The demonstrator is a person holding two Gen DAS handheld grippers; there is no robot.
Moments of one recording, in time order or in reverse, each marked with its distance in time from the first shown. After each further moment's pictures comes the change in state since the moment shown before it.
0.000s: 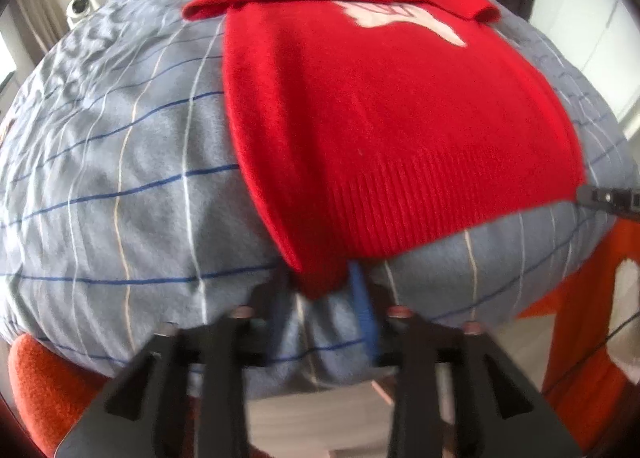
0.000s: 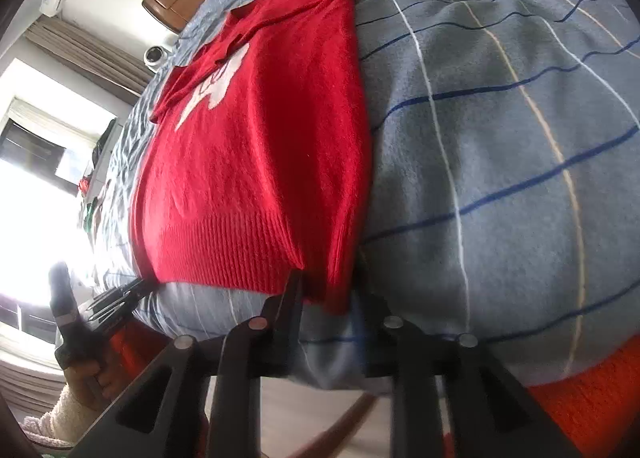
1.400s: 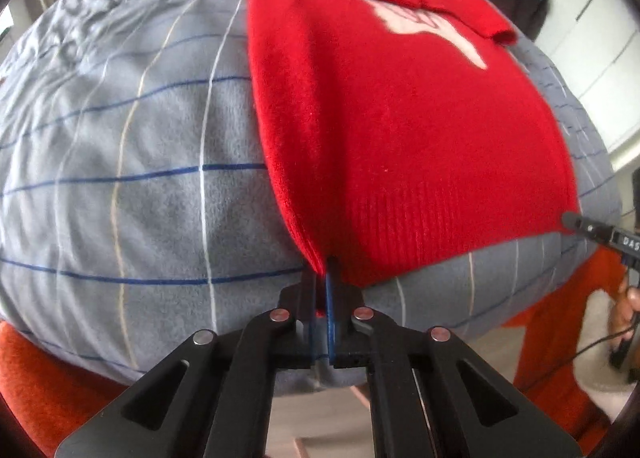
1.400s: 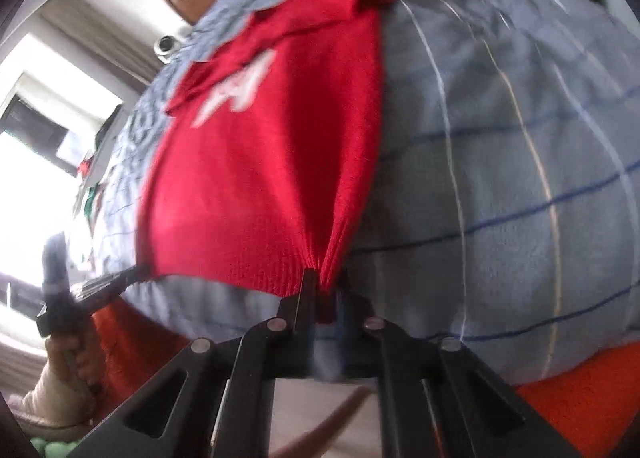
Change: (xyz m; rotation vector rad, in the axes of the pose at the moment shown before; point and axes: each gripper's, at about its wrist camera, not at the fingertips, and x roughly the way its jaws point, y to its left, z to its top) left arm 0.008 0.029 0.011 -0.130 0.060 -0.107; right arm 0.002 0.011 0.001 -0.049 -0.022 -0.011
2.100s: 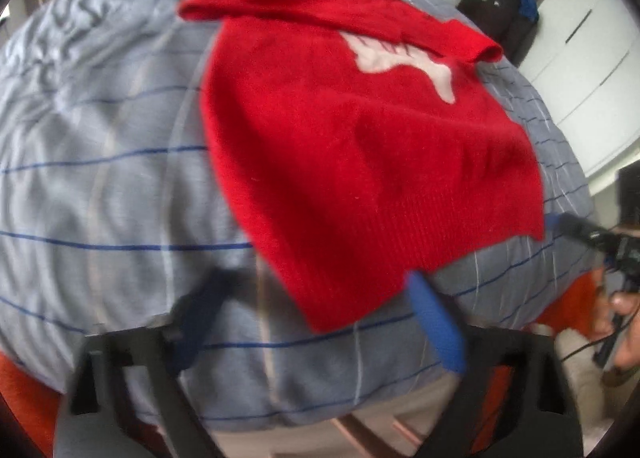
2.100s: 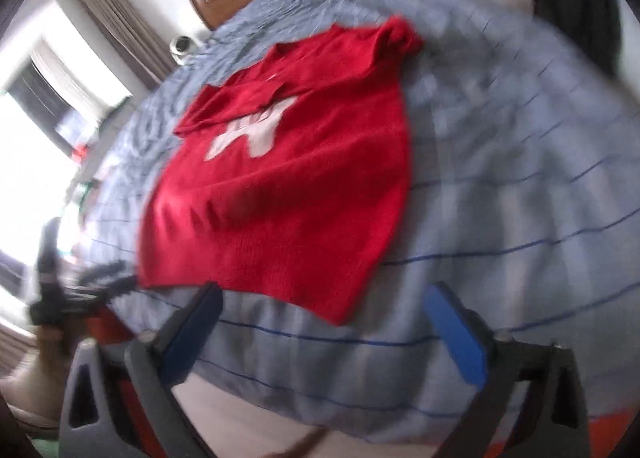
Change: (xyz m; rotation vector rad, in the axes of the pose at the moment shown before) left arm 0.000 -0.026 0.028 -0.031 -0.040 -0.079; right arm -0.017 0.018 0.042 -0.119 -0.064 0.065
